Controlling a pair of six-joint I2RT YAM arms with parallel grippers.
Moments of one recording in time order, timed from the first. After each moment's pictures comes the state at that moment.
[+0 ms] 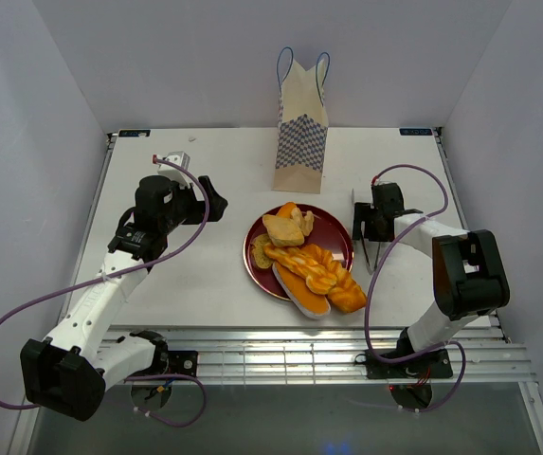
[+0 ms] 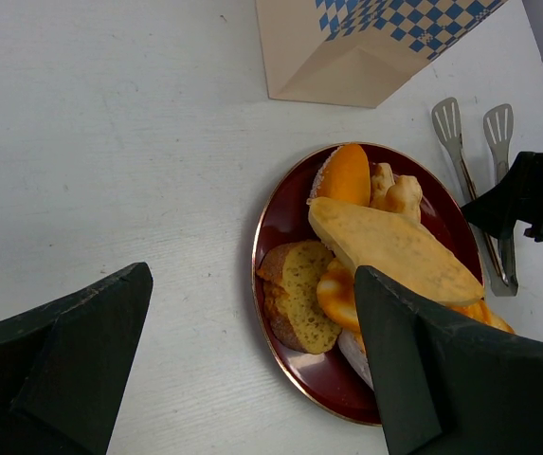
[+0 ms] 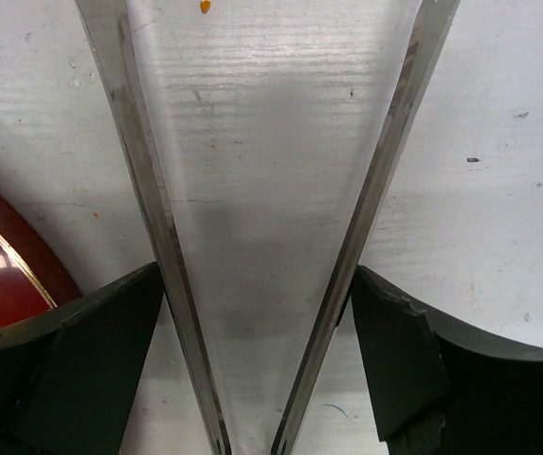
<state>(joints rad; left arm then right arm) -0.31 1.07 0.90 -0.24 0.11 -0.35 0.20 1.62 0.85 -0.20 0.12 0.18</state>
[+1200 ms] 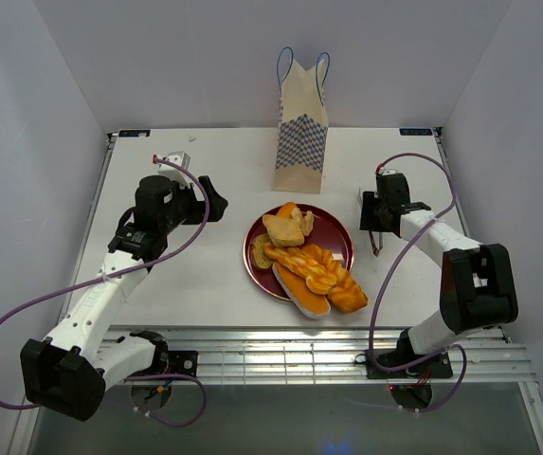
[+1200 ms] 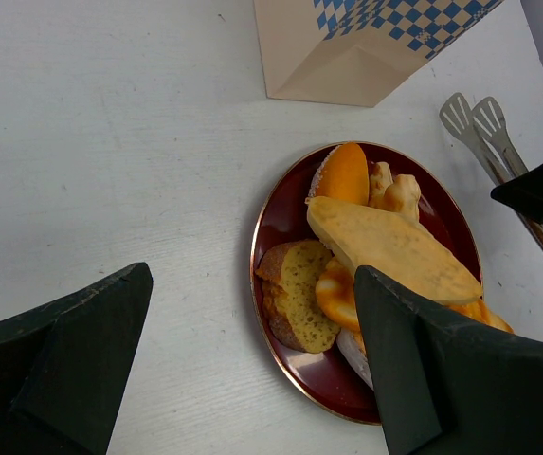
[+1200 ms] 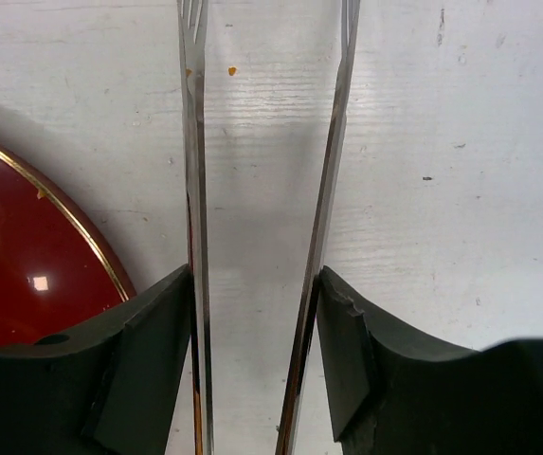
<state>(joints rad) -0.31 1.07 0.90 -0.24 0.12 -0.35 0.20 1.54 0.91 -0.28 0.12 0.18</state>
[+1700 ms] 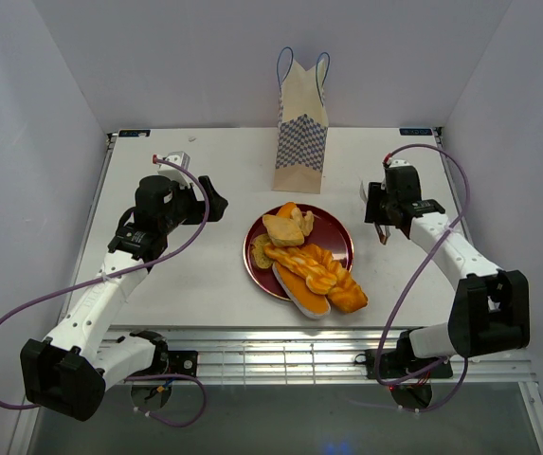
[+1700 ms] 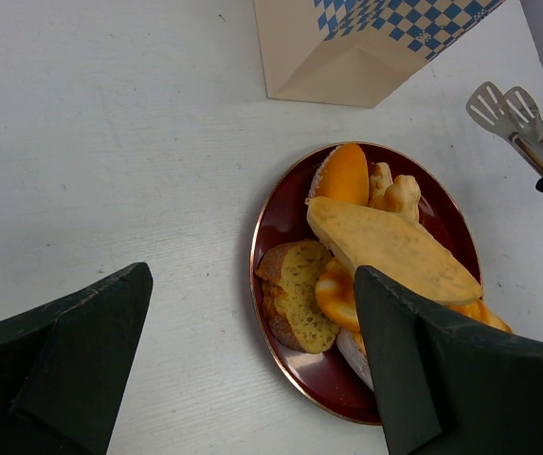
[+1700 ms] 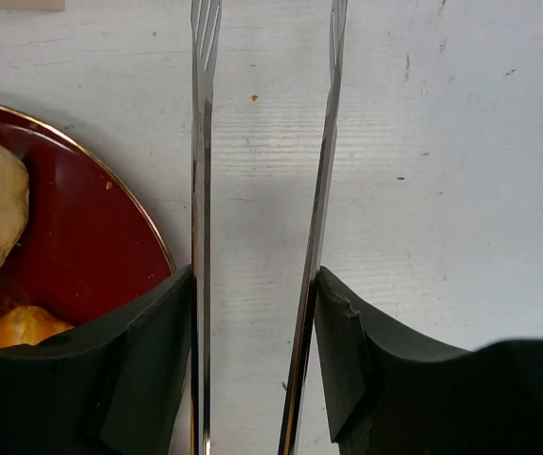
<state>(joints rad) -0.31 1.07 0.90 -0.24 0.12 -0.36 0.20 1.39 0.96 -0.38 0.11 0.18</state>
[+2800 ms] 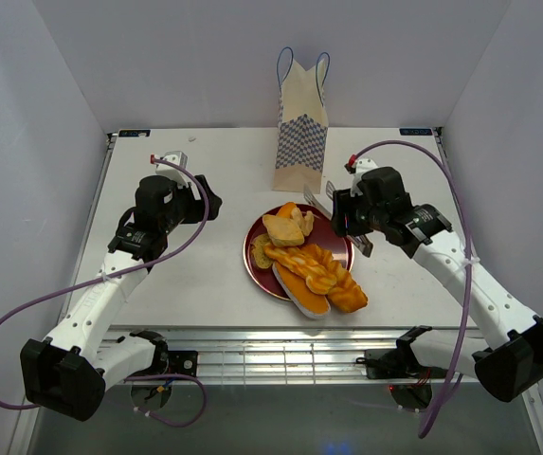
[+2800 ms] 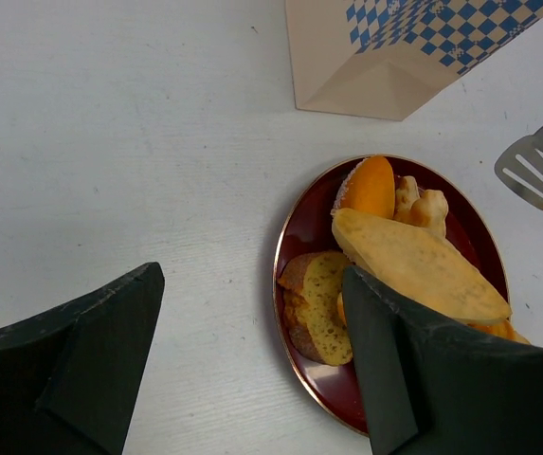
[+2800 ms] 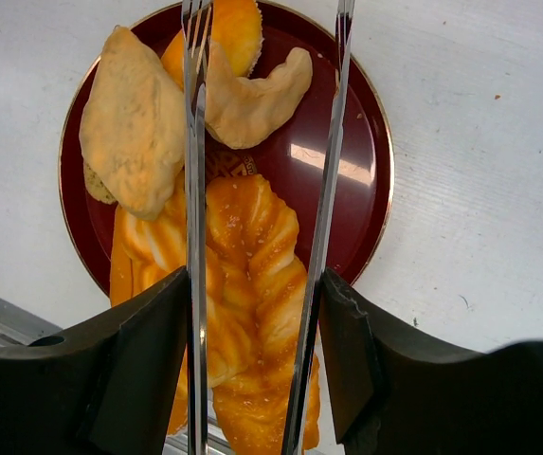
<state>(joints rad) -0.31 1.07 0.90 -0.24 0.05 -0.34 0.53 1.16 1.12 -0.67 -0.01 0.21</state>
